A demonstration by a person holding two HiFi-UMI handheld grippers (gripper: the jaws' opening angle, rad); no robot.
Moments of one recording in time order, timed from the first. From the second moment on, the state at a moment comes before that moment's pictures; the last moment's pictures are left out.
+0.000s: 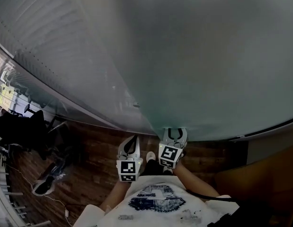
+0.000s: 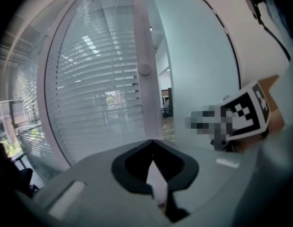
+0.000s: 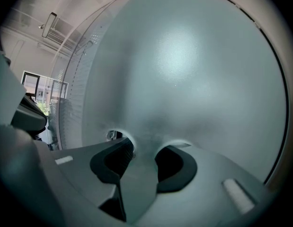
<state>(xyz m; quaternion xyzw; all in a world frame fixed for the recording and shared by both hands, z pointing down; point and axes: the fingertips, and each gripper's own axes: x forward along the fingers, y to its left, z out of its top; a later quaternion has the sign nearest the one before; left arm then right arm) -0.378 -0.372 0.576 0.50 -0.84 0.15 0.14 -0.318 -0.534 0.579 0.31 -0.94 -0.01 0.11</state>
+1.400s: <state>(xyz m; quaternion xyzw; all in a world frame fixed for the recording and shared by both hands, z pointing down) -0.403 -0.451 0.577 0.69 -0.71 0.12 0.10 -0.346 -0.578 0.574 0.34 -0.94 -0.02 0.07</state>
